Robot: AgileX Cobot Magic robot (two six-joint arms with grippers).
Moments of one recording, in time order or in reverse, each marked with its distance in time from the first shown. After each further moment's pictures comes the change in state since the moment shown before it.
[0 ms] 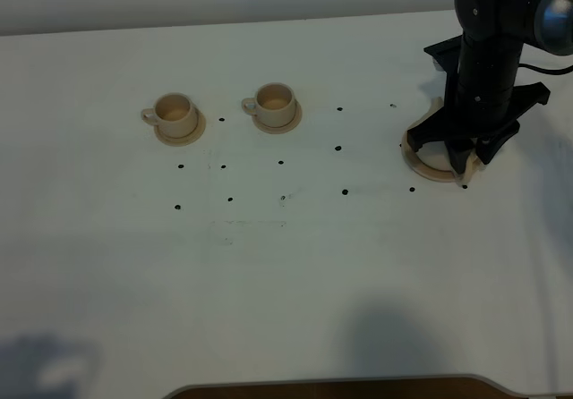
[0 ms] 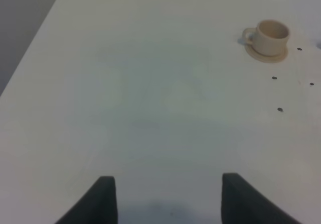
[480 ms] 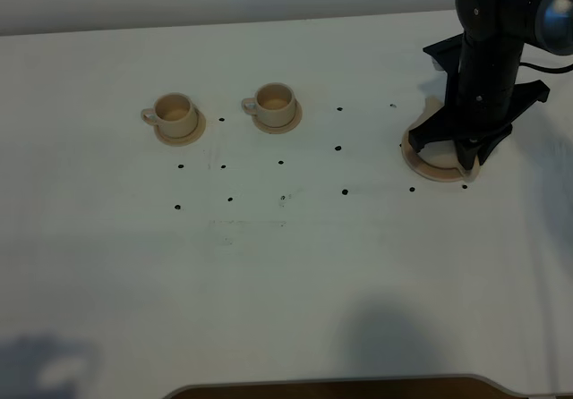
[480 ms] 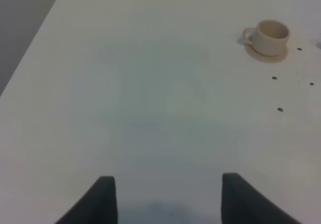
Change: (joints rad) left arm 0.000 0.000 0.000 0.000 0.000 0.000; right arm -0.001 0.000 0.000 -0.003 -0.006 -0.032
